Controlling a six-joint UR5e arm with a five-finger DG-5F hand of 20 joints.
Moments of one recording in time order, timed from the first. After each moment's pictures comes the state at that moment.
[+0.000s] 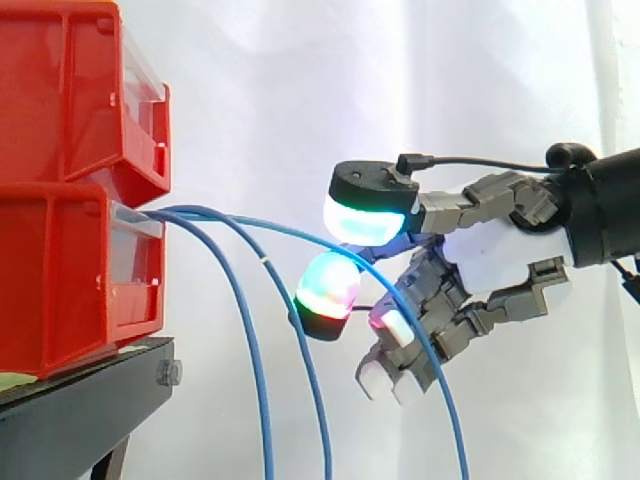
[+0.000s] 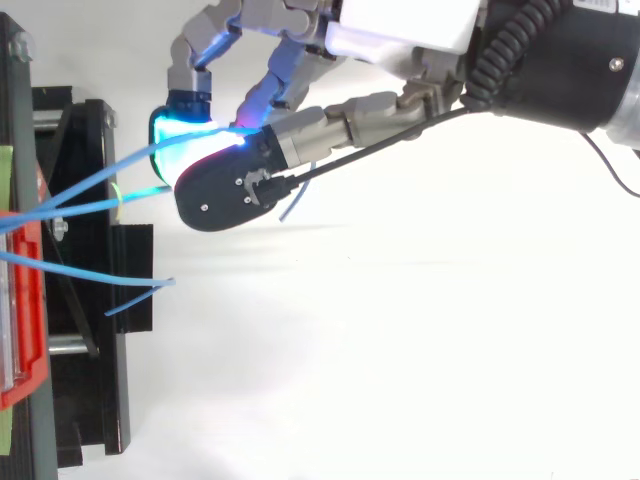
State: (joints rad) arm 0.07 -2.34 -0.93 -3.26 -1.27 -0.24
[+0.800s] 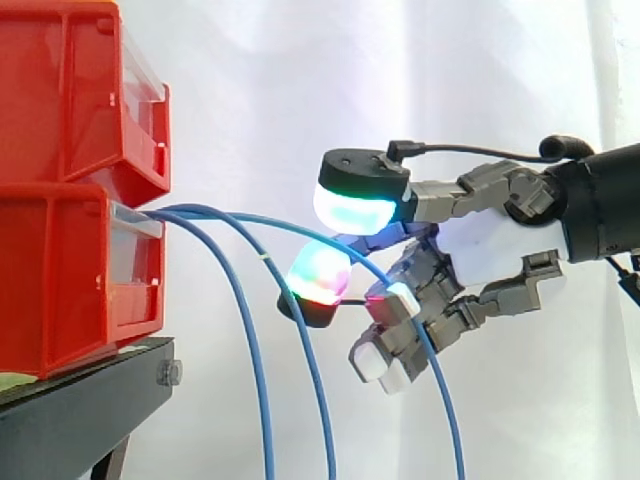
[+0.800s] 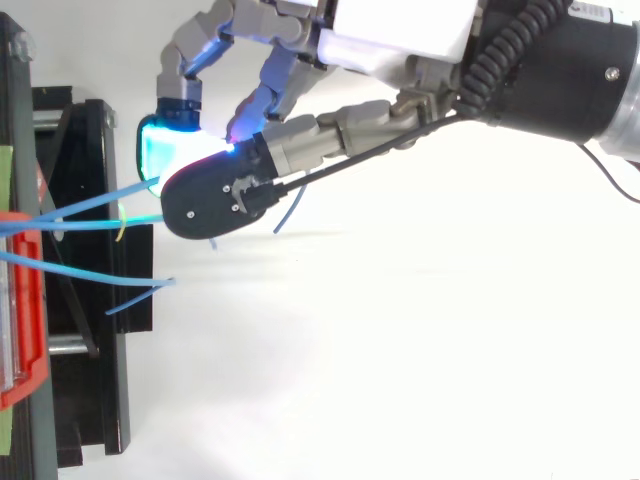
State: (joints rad) arm 0.08 -2.33 -0.93 -3.23 -1.27 -0.22
